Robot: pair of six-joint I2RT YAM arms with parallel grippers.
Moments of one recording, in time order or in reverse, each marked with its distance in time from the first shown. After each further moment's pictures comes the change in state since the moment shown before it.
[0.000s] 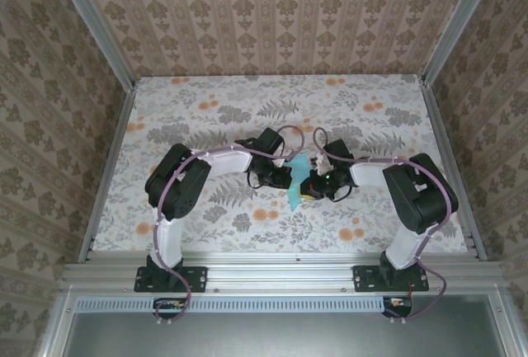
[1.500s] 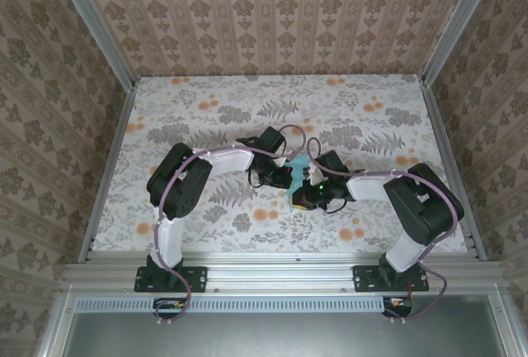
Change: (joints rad) left arm -0.003 0.018 0.026 -0.034 -0.006 0.014; right arm 0.135 -0.069 -0.112 0.159 -0.007 0.159
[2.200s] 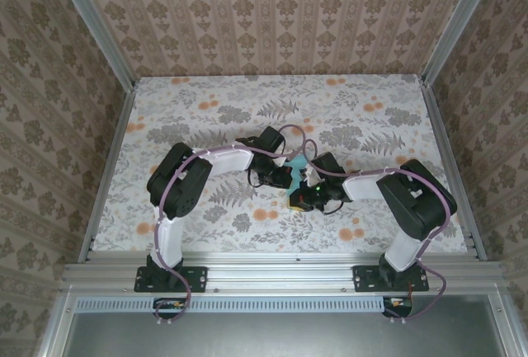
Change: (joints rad) left arm 0.007 0.004 0.000 0.001 0.018 0.011; right arm 0.022 0.048 0.003 0.042 0.002 0.002
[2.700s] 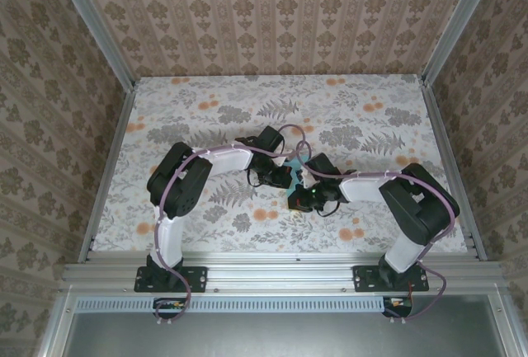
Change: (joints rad) left arm 0.008 0.005 0.000 0.000 0.019 0.014; right arm 0.068 -0.039 0.034 -0.118 0.130 -0.067
